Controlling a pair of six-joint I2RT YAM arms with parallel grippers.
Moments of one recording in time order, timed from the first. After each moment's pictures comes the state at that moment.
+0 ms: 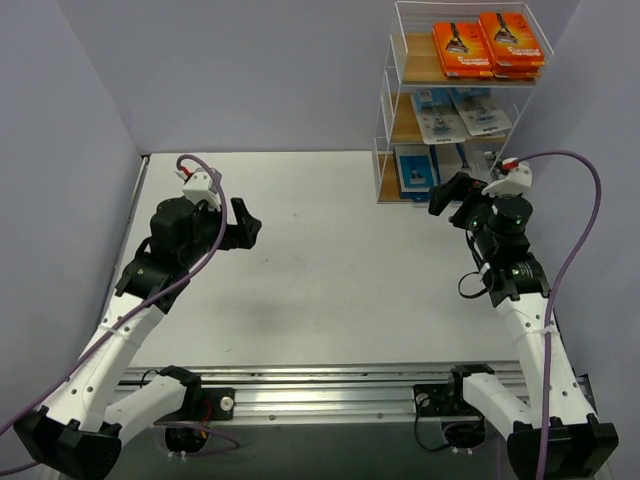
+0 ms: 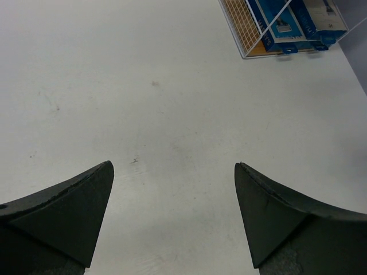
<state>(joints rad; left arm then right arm) -0.39 1.01 1.07 -0.39 0.03 -0.31 0.04 0.94 0.96 -0.19 -0.02 0.40</state>
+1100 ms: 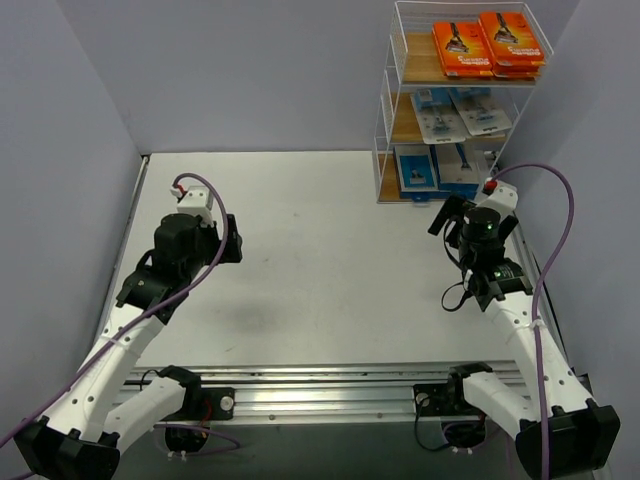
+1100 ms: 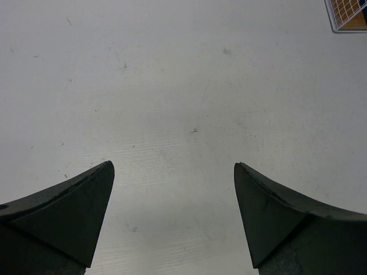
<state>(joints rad) -0.38 0.92 0.94 -0.48 -0.19 -0.25 0.17 0.94 0.83 -0.30 0.40 0.38</state>
